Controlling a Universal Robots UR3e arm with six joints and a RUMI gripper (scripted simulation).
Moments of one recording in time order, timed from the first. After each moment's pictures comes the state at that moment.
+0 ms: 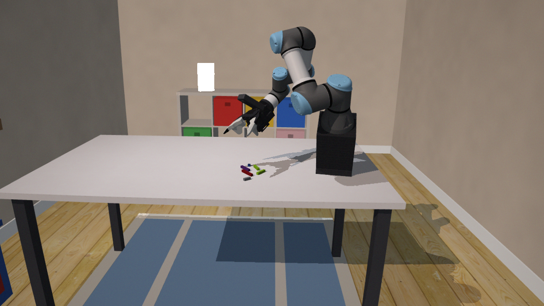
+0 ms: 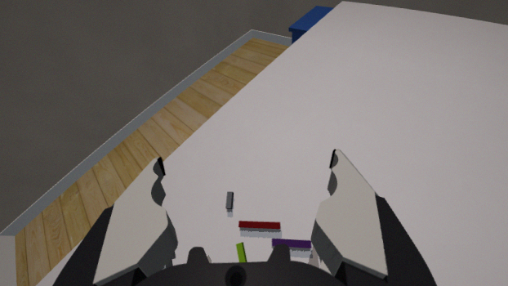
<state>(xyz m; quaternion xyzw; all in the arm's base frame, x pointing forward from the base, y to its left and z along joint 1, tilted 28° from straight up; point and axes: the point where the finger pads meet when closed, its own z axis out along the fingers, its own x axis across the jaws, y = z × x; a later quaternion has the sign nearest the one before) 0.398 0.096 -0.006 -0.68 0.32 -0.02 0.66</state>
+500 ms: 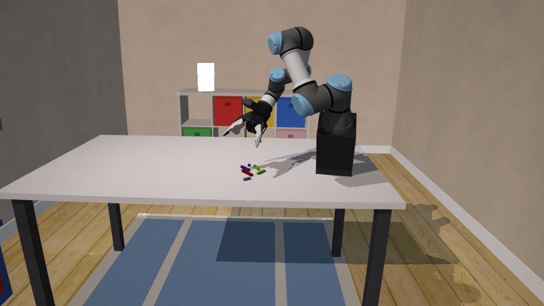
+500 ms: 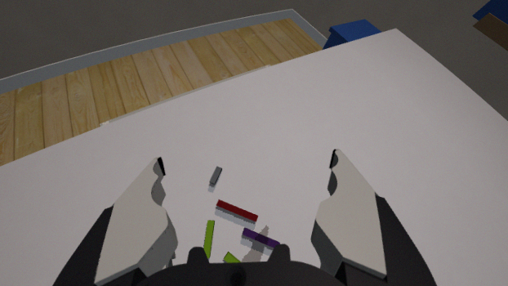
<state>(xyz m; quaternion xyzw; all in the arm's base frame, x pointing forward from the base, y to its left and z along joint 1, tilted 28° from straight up) 0.375 0.117 -0.021 -0.77 0.14 -0.10 0.62</state>
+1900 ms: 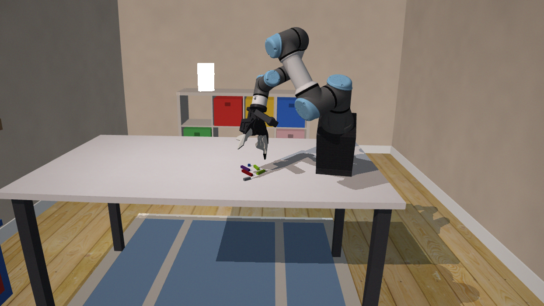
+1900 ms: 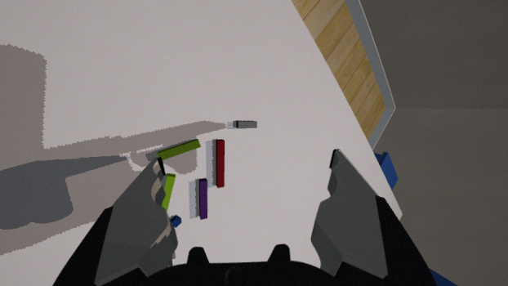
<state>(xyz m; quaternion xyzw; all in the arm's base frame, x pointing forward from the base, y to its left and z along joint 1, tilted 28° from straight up) 0.325 0.129 -0.081 -0.77 -0.42 -0.26 0.41</state>
